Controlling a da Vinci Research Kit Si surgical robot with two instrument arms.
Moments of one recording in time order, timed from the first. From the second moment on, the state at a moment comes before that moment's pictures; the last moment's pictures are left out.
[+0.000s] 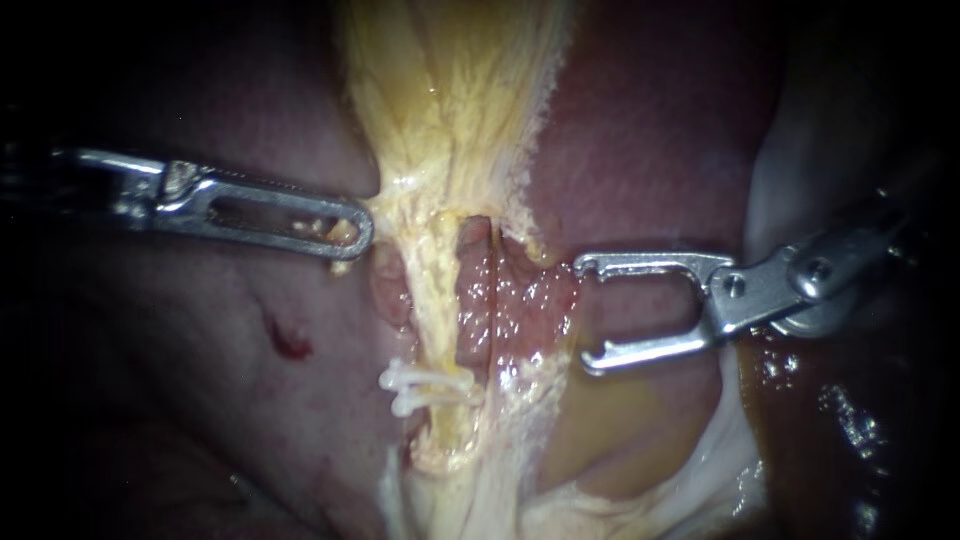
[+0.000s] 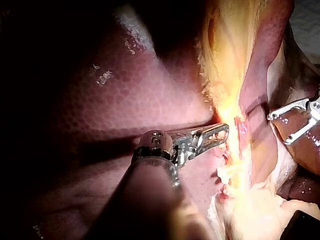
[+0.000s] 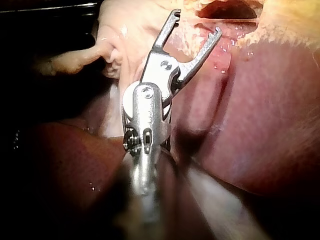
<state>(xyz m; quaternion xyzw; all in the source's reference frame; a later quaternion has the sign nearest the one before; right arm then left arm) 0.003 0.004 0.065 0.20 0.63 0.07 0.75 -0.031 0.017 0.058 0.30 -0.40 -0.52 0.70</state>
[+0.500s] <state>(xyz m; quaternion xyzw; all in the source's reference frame) 0.002 0.004 0.065 0.20 0.63 0.07 0.75 -0.034 0.017 0.063 0.29 -0.40 -0.52 0.70</state>
